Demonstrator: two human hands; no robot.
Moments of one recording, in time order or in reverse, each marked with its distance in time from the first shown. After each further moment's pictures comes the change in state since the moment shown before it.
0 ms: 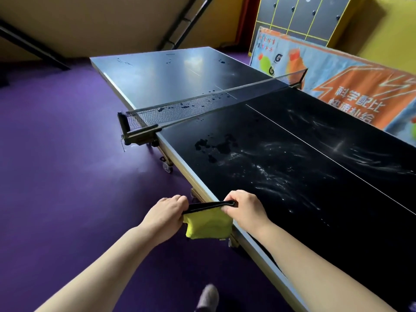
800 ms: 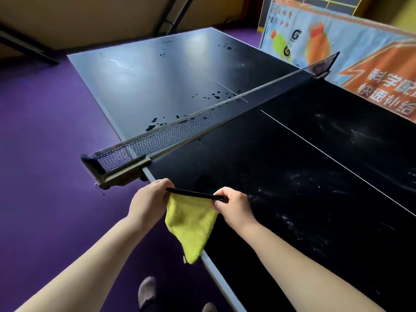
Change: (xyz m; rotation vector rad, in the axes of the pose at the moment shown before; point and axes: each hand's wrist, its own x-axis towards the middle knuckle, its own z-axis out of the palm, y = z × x) left_hand 0.310 -0.159 -0.017 -0.115 0.195 -0.272; right_hand 0.336 0.030 0.021 0.421 0.003 0.187
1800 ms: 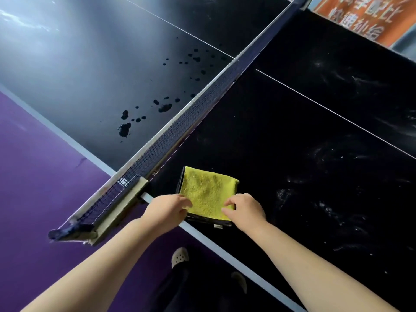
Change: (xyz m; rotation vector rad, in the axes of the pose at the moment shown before) left_hand 0.179 -0.145 0.068 0.124 -0.772 0.401; right_hand 0.142 -0.003 0.108 -0.470 -0.081 0.490
